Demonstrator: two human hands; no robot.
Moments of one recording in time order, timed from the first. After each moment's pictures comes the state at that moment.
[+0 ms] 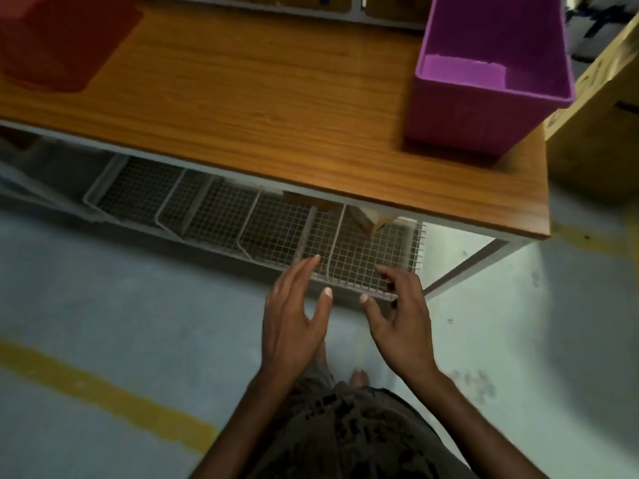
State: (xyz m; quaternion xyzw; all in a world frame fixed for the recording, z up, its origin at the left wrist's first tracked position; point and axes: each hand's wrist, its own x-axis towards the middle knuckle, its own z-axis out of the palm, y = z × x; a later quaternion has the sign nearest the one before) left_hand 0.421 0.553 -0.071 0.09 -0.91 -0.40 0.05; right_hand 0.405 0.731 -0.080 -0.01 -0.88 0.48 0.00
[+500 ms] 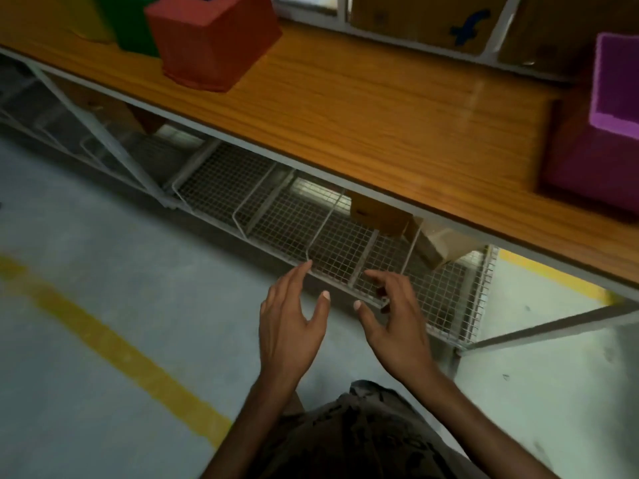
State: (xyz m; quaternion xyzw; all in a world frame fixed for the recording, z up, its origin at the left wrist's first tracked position) left_hand 0.460 0.356 -0.062 0.21 -0.89 -0.39 0.10; right_hand 0.407 0.525 -0.064 0.15 -0.87 0.46 -0.04
